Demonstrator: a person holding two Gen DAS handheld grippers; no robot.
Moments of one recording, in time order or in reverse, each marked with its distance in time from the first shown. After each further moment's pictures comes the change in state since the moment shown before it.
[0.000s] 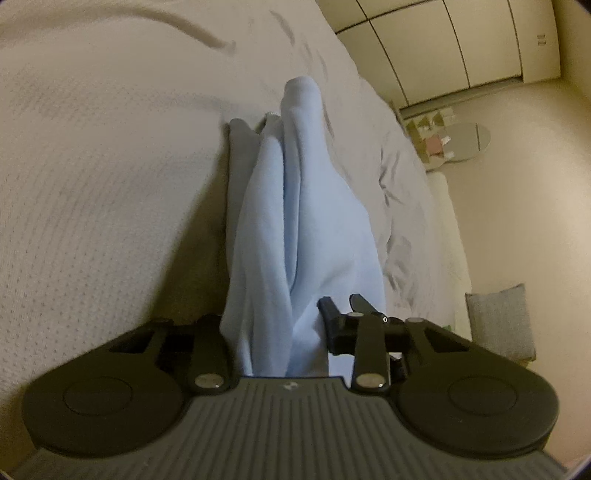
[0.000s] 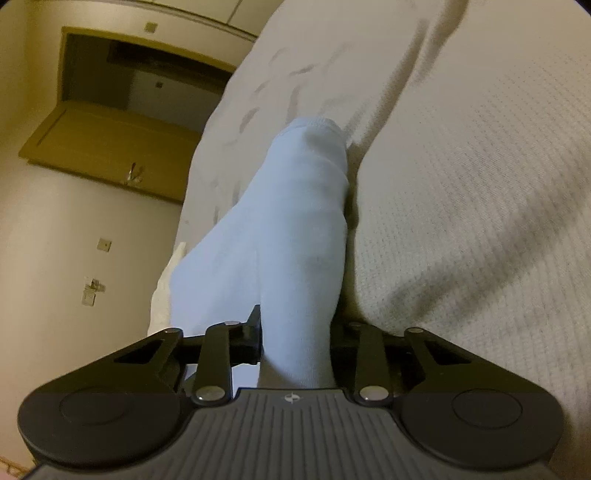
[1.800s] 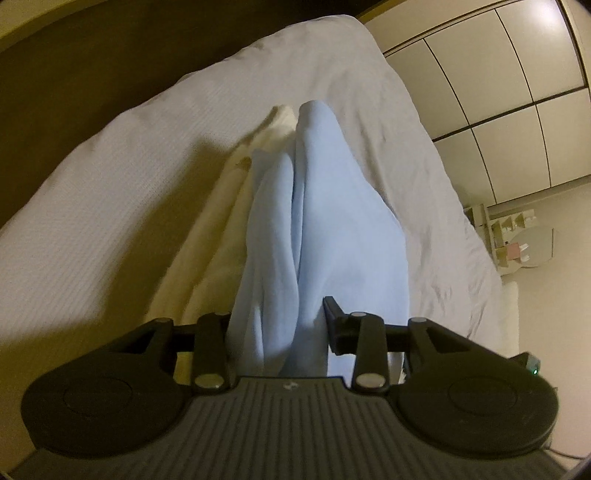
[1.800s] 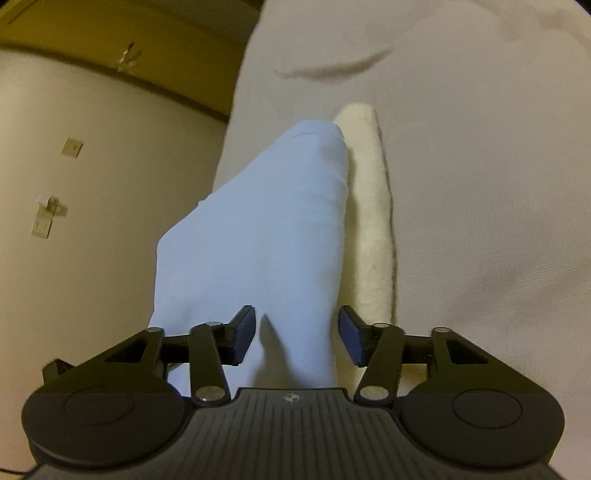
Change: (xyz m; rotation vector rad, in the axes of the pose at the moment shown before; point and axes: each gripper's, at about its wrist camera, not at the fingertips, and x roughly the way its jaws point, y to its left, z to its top) left arm -0.391 0.212 0.340 -0.130 -0.121 0.279; right arm 0.439 0.389 -0.080 -0.172 0.234 -0.154
